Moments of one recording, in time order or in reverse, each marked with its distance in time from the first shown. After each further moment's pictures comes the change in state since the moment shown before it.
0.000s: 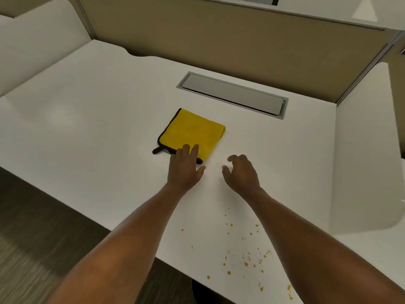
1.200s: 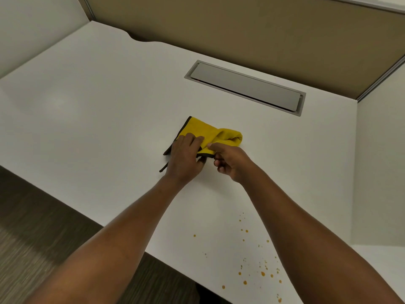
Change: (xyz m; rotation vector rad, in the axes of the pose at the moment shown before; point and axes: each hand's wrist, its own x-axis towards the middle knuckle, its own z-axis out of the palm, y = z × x) left_hand 0.021 -0.040 -0.012 -0.284 0.158 0.114; right_hand 0.046 -0.083 0.003 1.059 -0.380 0.558
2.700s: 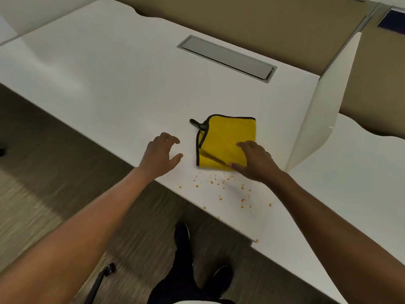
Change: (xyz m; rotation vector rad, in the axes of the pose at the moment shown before) left_hand -0.202 0.114 -0.028 0.012 -0.212 -0.233; right_hand -0.167 0.139 -0.206 -1.455 0.112 -0.543
